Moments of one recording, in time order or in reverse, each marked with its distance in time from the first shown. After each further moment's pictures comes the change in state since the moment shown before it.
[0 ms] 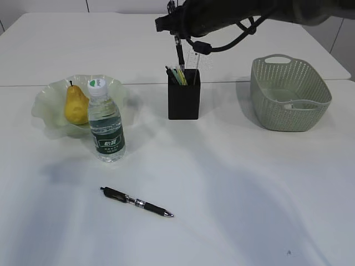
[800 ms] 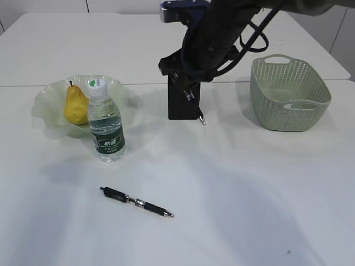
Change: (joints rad) left arm 0.000 0.000 0.000 0.000 -0.004 0.000; right arm 0.049 -0.039 0.008 0.000 0.593 0.015
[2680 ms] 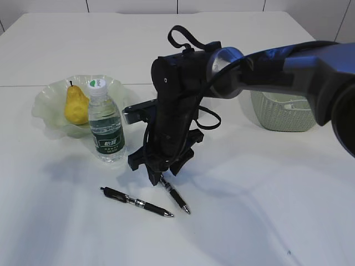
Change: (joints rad) left arm 0.000 0.000 0.000 0.000 -0.020 0.000; right arm 0.164 0.232 0.049 0.000 0.101 0.087
